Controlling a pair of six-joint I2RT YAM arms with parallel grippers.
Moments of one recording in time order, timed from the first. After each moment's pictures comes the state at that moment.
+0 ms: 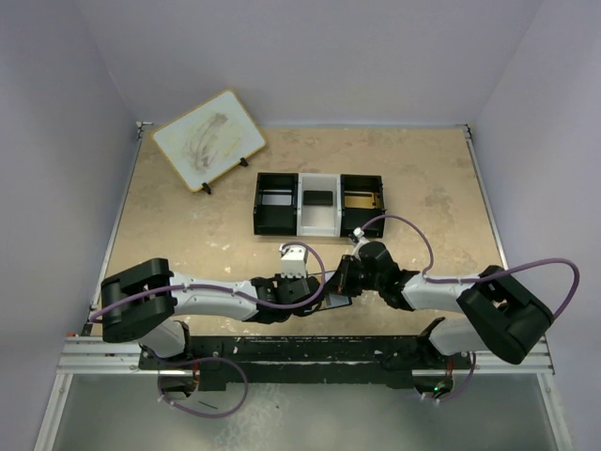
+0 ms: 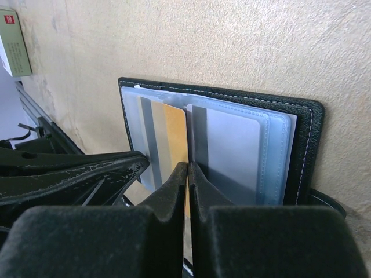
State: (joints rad) left arm -1.28 1.54 0.73 -0.20 -0.57 -1.08; right arm 0.70 1.35 0.31 0.34 -0.28 0.91
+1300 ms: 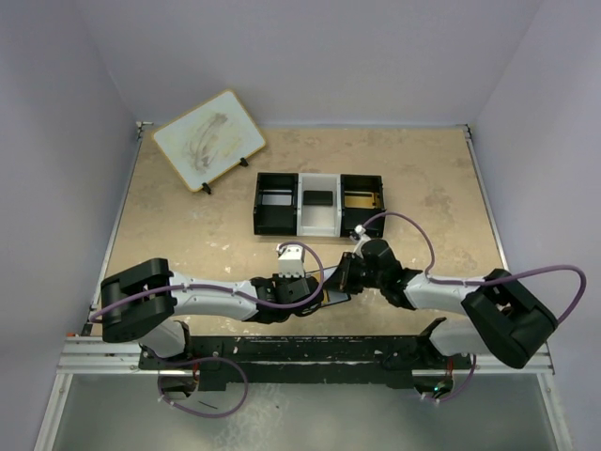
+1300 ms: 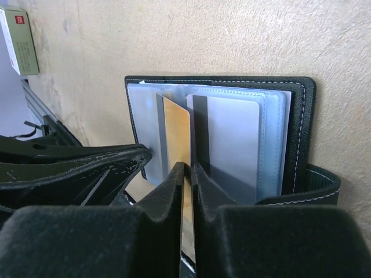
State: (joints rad) left arm -1.28 1.54 0.73 -0.22 -0.60 -1.12; right arm 0.68 1.31 0.31 0.32 -0.31 0.89
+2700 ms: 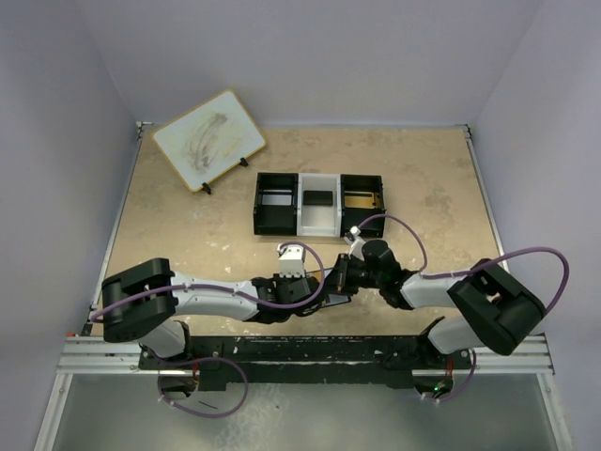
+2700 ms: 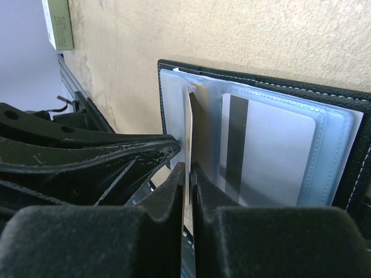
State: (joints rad) left arm -1.28 1.54 0.73 -0.21 -0.60 -1.12; right arm 0.67 1.40 0.29 0.52 -0.46 0.93
